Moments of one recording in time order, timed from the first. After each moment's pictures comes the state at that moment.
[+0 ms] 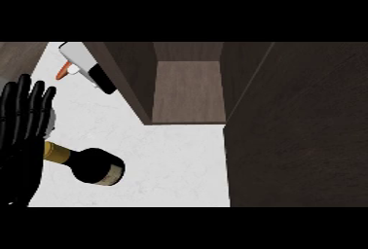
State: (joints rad) left arm -0.01 0.10 0.00 -2.10 0.01 0.00 0.00; right arm 0.00 -0.10 0.00 -2.10 0.01 0.00 0.01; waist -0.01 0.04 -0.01
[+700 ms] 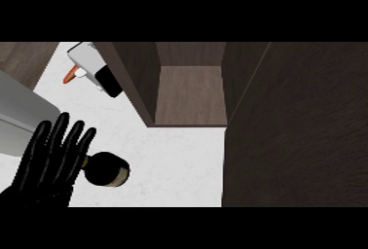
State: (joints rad) left arm 0.19 0.01 -0.25 -2.32 0.21 0.03 0.23; right arm 0.17 -0.16 0.07 -2.27 -0.20 0.18 0.14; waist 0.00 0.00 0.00
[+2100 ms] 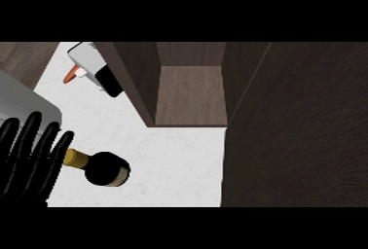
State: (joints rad) left arm 0.10 0.05 -0.30 -2.49 0.04 0.31 0.59; right arm 0.04 -0.17 0.06 -2.41 -0.24 0.12 0.45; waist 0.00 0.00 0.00
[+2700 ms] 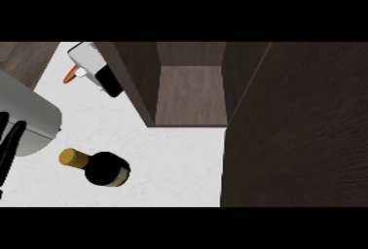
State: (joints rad) left arm 0.06 0.09 -0.03 -2.48 0.10 0.24 0.64; right arm 0.01 -0.16 0.06 -2.41 -0.23 0.10 0.47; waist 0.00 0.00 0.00
